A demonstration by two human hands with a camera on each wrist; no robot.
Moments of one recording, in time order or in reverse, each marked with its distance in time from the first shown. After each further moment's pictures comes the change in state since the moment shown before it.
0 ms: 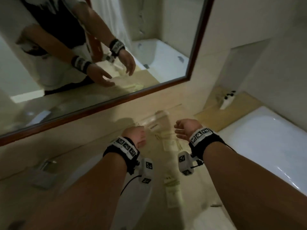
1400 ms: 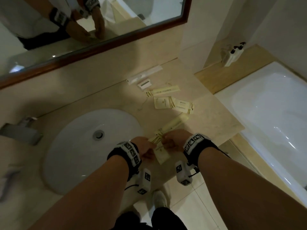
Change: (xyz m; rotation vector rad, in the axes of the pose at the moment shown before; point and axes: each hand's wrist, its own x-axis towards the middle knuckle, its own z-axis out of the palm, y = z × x) left_hand -0.006 -0.195 0.035 0.425 -0.136 -0.311; right_hand -0.016 0.189 -0.043 -0.273 -0.329 0.394
